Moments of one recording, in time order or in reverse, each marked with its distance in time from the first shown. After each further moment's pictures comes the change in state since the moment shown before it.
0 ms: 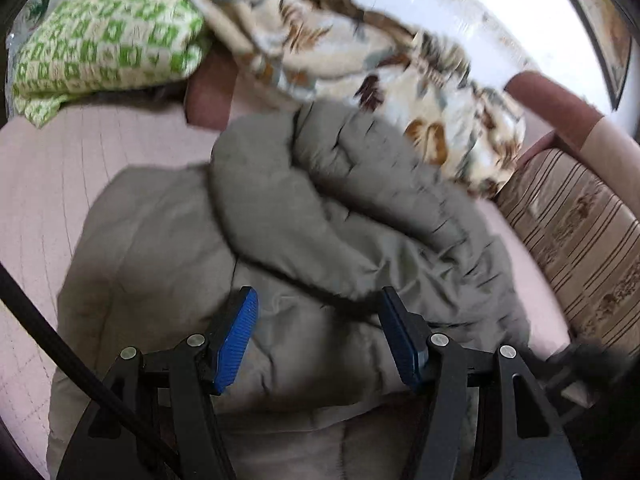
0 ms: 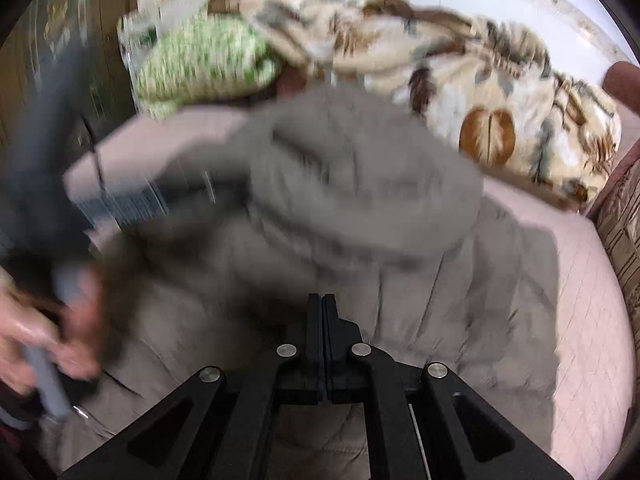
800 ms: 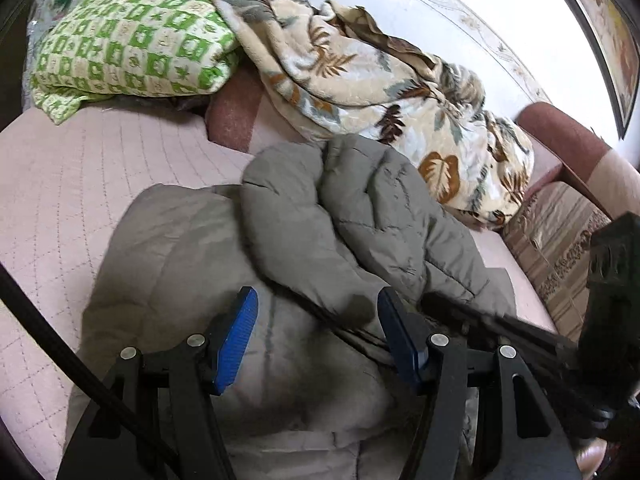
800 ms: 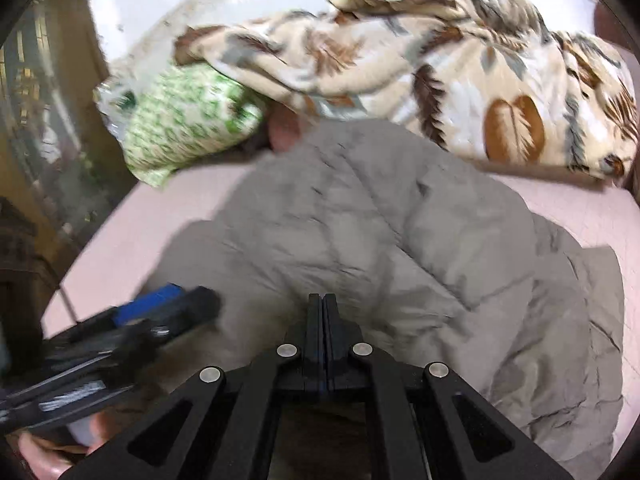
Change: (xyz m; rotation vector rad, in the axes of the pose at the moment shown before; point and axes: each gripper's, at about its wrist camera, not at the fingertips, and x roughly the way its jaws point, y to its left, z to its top) left arm -0.018 0.025 0.013 -0.069 -0.096 0.013; right arm 0.065 -0.010 0.052 0.202 -0.047 0.146
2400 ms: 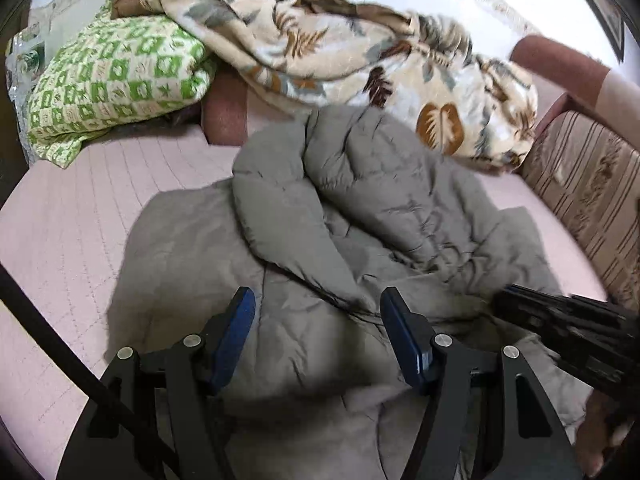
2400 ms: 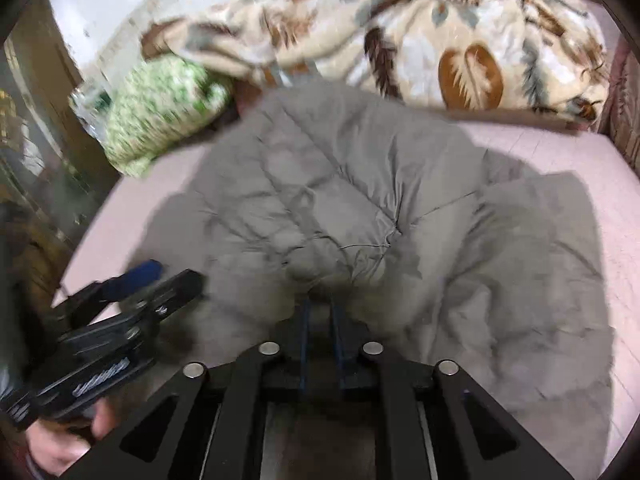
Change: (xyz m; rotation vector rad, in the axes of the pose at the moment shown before) left arm -0.012 -0.035 -0.017 0.206 0.063 0.114; right arm -0.033 -0.026 -0.023 0.108 0.100 -0.053
